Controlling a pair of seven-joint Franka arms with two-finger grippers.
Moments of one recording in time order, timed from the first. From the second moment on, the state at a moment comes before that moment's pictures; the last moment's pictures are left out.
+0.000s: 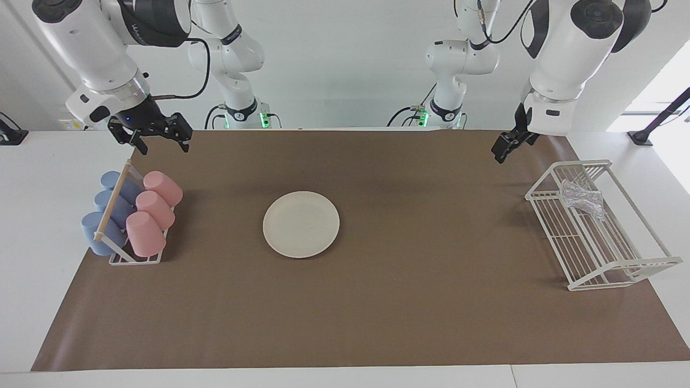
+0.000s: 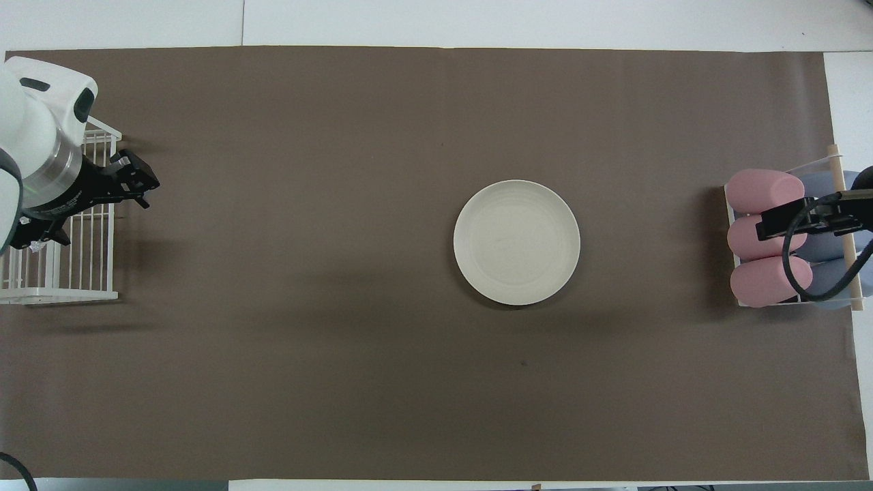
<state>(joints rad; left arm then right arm) -0.17 0.02 -0.02 -1.56 0.04 1.46 -0.51 -0.01 -0.04 -0.04 -1.69 0.01 1.57 -0.09</state>
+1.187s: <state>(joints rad) -0.10 -0.05 -0.05 -1.56 -0.02 1.40 -0.19 -0.01 -0.04 -0.04 -1.69 0.01 1.57 -0.09</state>
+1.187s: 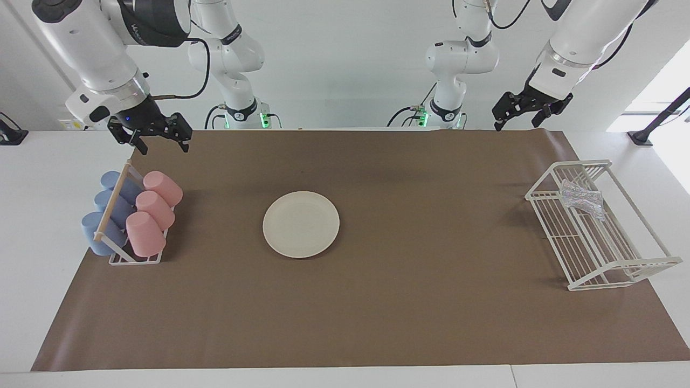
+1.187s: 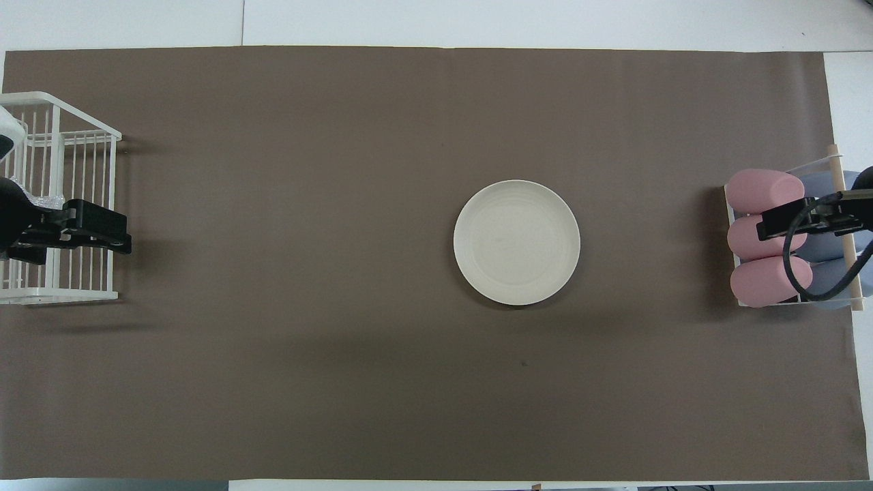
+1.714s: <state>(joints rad) -0.10 -0.05 -0.04 -1.62 0.00 1.50 -0.23 -0.04 -0.04 -0.05 -1.69 0.01 1.56 -0.09</state>
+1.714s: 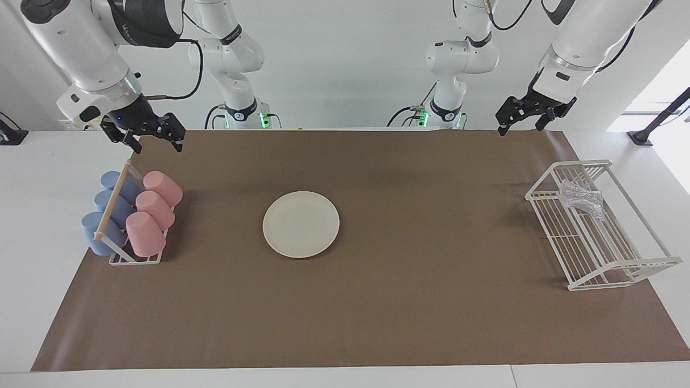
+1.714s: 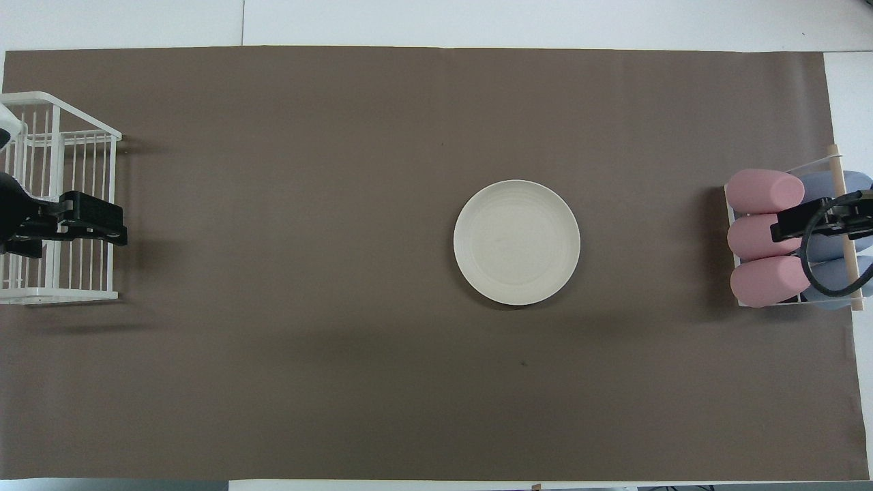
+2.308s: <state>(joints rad) -0.08 -0.05 -0.04 -1.63 -0.03 1.54 -0.24 -0.04 -0.04 -0.04 -1.69 0.01 1.56 -0.09</state>
